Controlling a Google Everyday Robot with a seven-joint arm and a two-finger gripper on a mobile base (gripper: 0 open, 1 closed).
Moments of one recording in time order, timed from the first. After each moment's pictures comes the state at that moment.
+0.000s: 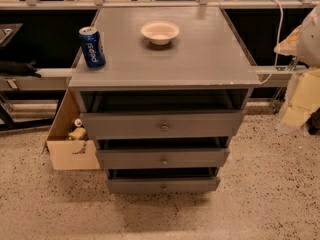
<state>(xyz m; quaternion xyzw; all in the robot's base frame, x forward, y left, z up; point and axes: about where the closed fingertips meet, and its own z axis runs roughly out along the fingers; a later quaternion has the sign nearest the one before) 0.438 -0.216 0.977 -0.60 0.78 -0.04 0.16</state>
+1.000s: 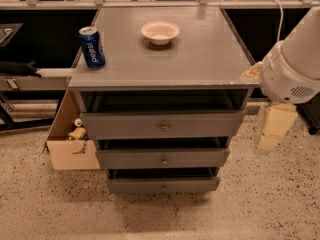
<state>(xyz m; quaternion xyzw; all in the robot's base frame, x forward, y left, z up) 0.444 -0.189 0.910 -0.68 0.72 -0.02 0.15</state>
